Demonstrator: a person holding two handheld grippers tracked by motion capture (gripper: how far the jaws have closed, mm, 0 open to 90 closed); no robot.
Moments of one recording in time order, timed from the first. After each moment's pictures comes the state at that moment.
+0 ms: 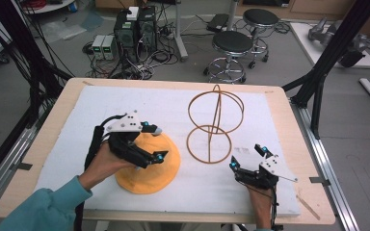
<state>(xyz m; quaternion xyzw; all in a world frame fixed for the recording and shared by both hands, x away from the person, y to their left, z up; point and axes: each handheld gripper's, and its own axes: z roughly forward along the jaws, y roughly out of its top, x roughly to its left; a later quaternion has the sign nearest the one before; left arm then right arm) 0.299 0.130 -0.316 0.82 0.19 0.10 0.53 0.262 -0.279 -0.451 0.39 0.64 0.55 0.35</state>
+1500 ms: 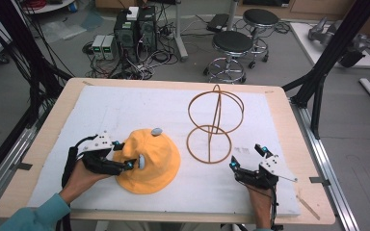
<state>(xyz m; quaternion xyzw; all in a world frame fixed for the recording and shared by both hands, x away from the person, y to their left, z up) 0.301 0.213 -0.408 0.83 0.27 0.13 0.47 0.262 -0.278 -0.451 0.40 0.64 0.55 0.35</state>
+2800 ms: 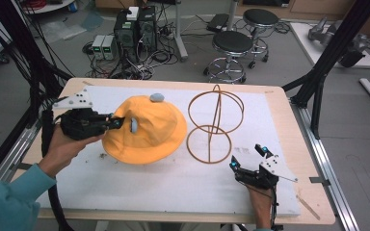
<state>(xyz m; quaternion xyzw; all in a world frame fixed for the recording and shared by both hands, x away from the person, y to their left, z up) 0.317 0.221 -0.274 0.80 0.27 0.14 0.51 0.261 -0.279 -0.451 0.40 0.64 0.55 0.35</state>
